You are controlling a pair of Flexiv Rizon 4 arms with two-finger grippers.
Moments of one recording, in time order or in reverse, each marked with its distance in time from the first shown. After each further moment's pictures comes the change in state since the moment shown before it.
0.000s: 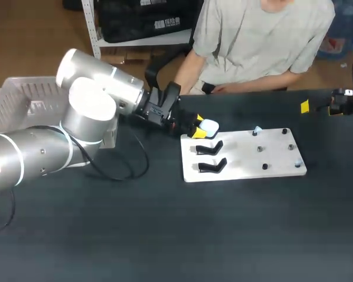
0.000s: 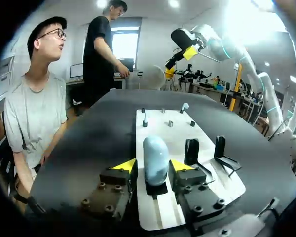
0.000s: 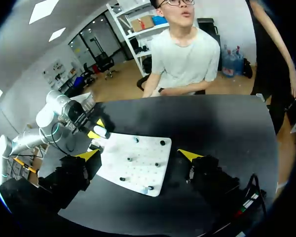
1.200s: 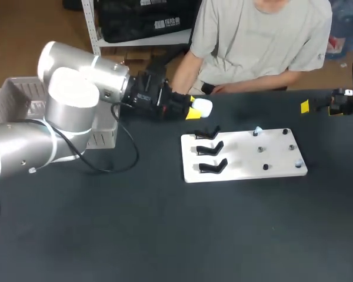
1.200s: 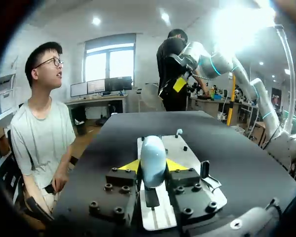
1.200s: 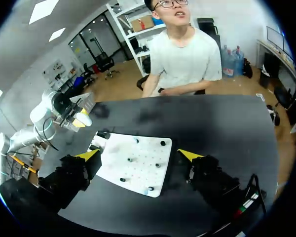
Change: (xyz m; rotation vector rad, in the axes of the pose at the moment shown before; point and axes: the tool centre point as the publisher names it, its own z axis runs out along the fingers) left arm -0.060 -0.012 -0.047 -0.017 -0.152 0.077; right arm 0.000 0.000 0.000 0.000 0.000 0.000
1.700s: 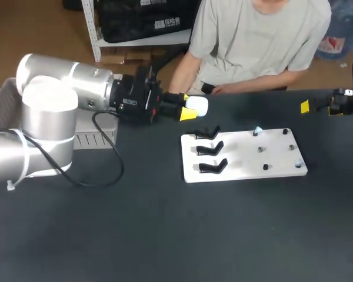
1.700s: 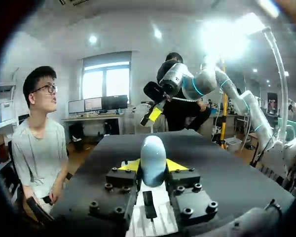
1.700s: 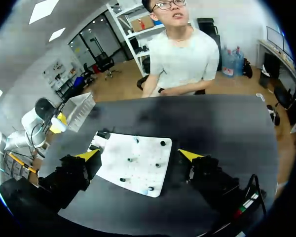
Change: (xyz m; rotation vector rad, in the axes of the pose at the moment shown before) left arm -0.049 -0.064 -0.022 0.004 -0.144 0.031; right arm 0.000 0.000 0.000 0.000 0.000 0.000
